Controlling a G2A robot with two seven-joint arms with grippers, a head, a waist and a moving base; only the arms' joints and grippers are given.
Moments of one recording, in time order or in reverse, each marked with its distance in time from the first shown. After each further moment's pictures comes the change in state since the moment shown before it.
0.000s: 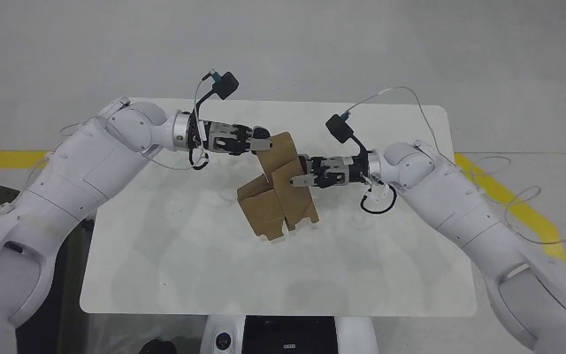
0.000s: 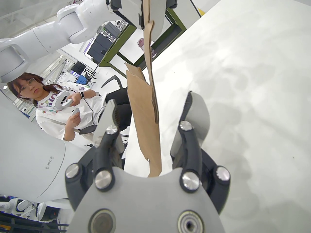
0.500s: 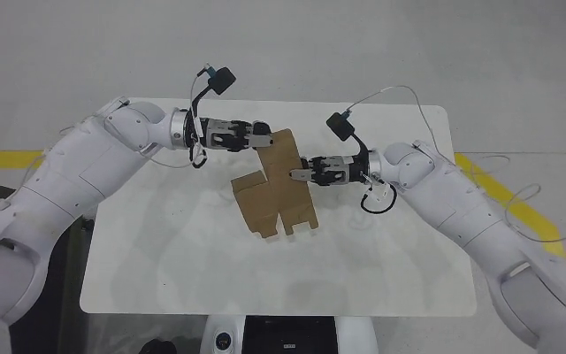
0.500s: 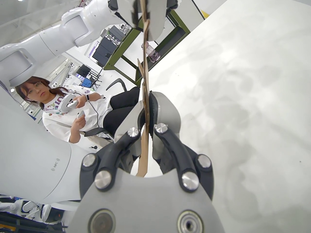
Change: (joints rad) left arm -0.043 0.013 0.074 0.011 -0.107 -0.040 0.039; right arm 0.010 0.007 -0.033 -0.009 0.090 0.000 0.000
